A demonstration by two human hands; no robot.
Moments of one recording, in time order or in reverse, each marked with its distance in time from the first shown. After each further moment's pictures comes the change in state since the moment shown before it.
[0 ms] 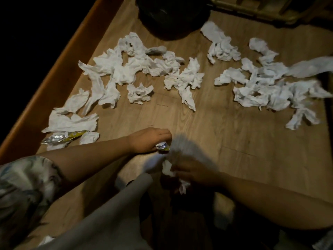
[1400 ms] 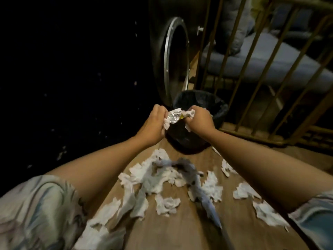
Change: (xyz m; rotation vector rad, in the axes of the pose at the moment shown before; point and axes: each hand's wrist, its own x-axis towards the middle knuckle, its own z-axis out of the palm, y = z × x) left_hand 0.030 -0.047 -0.346 0.144 0.860 -0.302; right_hand 0.268 -0.046 -0.386 -0.121 0.928 0.595
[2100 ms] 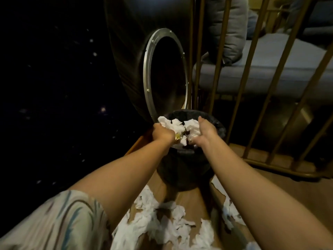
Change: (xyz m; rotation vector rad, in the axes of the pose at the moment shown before) left_hand 0.194 0.007 0.144 -0.328 0.214 -1.001; right_hand 0.184 0.105 0.018 1.468 -0.108 0.846
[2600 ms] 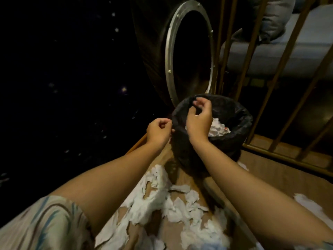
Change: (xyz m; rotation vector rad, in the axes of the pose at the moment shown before) left_hand -0.012 -0.063 -0.045 -0.188 0.090 0.213; right_hand -0.040 0.071 0.026 -0.440 -0.121 -0.801
